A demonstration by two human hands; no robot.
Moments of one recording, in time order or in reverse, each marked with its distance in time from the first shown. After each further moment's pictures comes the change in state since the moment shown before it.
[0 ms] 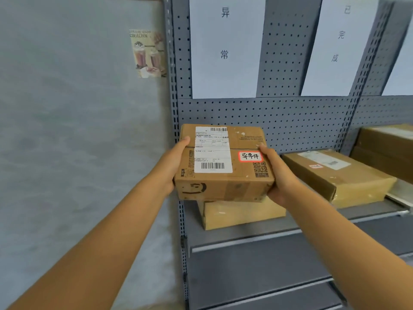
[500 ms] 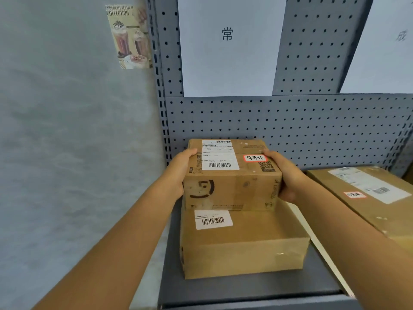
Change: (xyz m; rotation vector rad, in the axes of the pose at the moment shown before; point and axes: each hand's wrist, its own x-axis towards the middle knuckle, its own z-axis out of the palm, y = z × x) left_hand 0.127 -0.018 0.050 -0.118 0.194 -0.123; right_hand 0.165 -0.011 -0.051 -0.056 -0.081 0.177
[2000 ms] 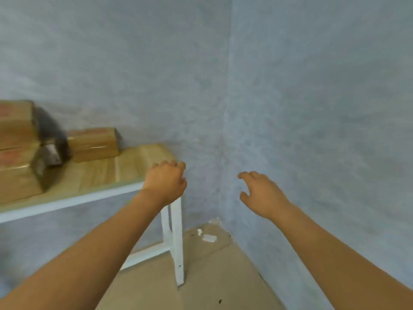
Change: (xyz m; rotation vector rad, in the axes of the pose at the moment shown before) left_hand -0.480 -0.036 -0.461 1.737 1.186 -0.219; right_hand -0.280 0.186 0.506 -1.318 -1.002 -1.150
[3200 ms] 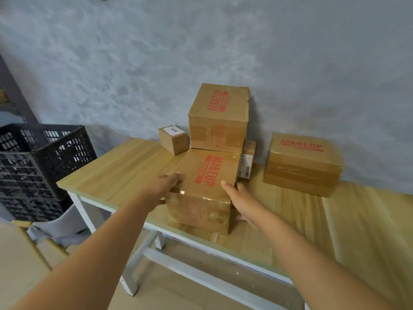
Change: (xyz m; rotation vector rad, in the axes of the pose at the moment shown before) left_hand -0.027 -0.632 0.121 -1.113 0.116 -1.448; right_hand 0.412 -0.605 0.275 1.019 -0.871 -0.156
